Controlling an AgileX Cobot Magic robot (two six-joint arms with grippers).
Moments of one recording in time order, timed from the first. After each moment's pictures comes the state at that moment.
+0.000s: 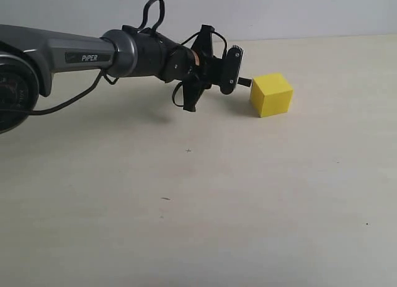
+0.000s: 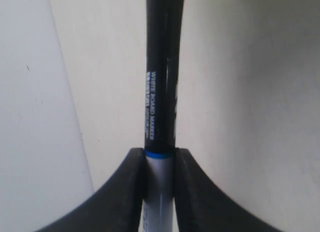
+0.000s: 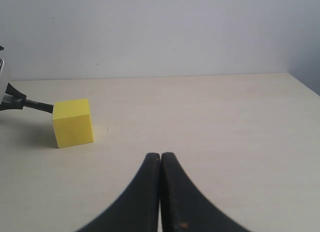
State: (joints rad) left arm -0.63 2.45 -1.83 0.16 0.17 1.26; right arm 0.11 0.01 0.00 -0.02 0.28 0.03
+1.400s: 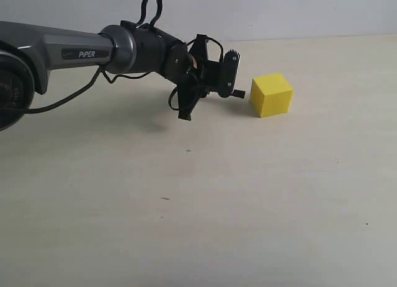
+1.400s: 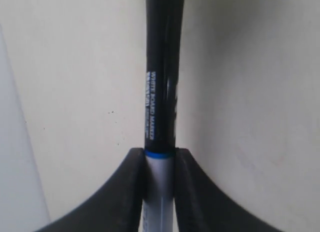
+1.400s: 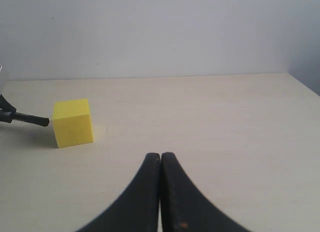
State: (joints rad) left arm -0.63 2.44 -1.83 0.10 0.35 1.24; right arm 0.11 0.01 0.00 -0.02 0.28 0.03
